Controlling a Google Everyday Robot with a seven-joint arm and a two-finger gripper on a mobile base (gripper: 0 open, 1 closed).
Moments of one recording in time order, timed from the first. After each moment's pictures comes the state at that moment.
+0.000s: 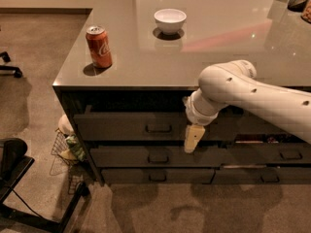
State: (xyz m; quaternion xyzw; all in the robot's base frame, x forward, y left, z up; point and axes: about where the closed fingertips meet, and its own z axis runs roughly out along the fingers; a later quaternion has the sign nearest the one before) arm 0.589 -0.125 0.691 -0.68 0.71 -0.02 0.19
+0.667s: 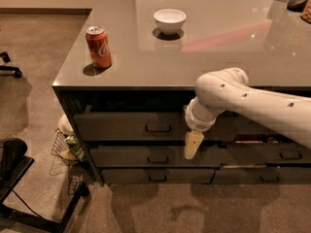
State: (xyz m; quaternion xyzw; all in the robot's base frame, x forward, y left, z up) arm 0.586 -0.126 0.654 -0.68 0.72 0.00 0.15
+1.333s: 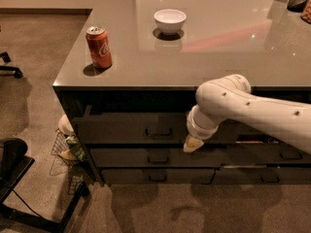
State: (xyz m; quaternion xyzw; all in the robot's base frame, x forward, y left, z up) arm 0.563 -0.134 0.641 -0.65 0.74 0.00 0.14
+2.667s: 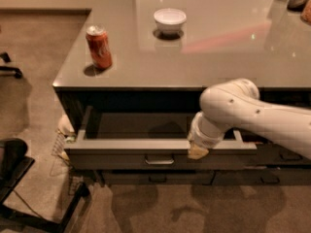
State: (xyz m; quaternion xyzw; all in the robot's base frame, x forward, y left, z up) arm 0.527 -0.142 0.652 -0.65 0.75 0.00 0.13
